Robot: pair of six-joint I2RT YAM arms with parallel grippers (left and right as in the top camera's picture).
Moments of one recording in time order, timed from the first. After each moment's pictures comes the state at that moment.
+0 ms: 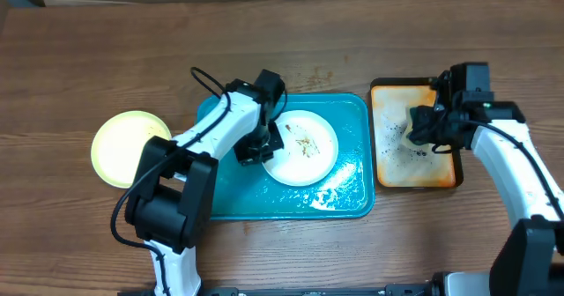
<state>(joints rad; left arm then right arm) -0.41 2.01 1.38 -1.02 0.07 -0.75 -0.03 1.57 1.08 -0.74 -0.14 0.15</state>
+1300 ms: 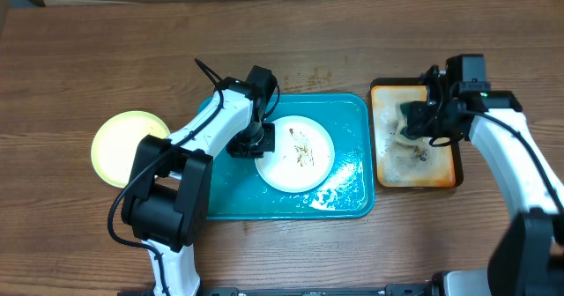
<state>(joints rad) -0.37 2.01 1.38 -1.00 0.04 -0.39 -0.01 1.59 1.17 -0.80 -0.21 0.05</state>
